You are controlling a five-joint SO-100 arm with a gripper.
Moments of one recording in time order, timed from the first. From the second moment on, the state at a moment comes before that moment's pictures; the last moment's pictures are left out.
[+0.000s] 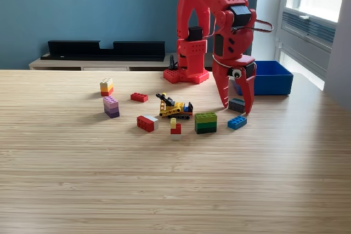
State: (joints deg) arm -26.7 89.8 114.9 56.0 -21.5
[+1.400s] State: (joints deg) arm -41.7 97.3 94.1 85.1 7.6
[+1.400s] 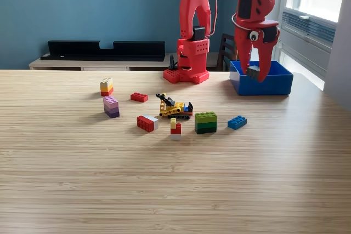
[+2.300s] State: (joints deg) arm -75.8 99.9 91.6 92.2 13.7
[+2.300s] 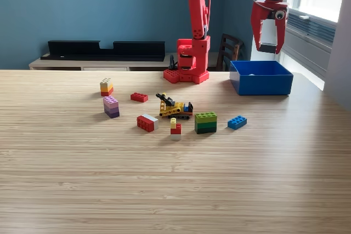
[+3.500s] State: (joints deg) arm -19.1 99.9 91.6 88.2 5.5
